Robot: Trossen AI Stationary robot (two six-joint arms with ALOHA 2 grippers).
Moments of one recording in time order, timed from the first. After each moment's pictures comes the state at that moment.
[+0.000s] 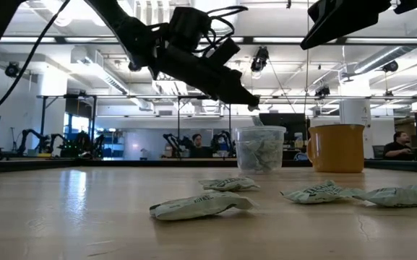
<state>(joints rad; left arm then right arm) 0.18 1.86 1.13 0.46 -0.10 0.32 0.39 1.15 0.86 -0.47 0.44 0.05</state>
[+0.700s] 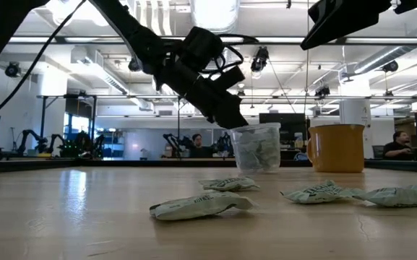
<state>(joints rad) 0.21 1.95 1.20 0.24 -0.06 0.24 0.39 1.15 0.86 -0.47 0.44 0.05</state>
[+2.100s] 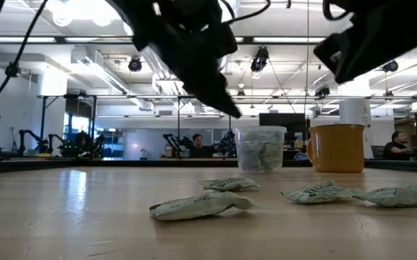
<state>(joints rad) 0.06 1.79 1.23 -0.19 0.18 0.19 0.39 1.20 0.74 -0.38 0.13 0.17</state>
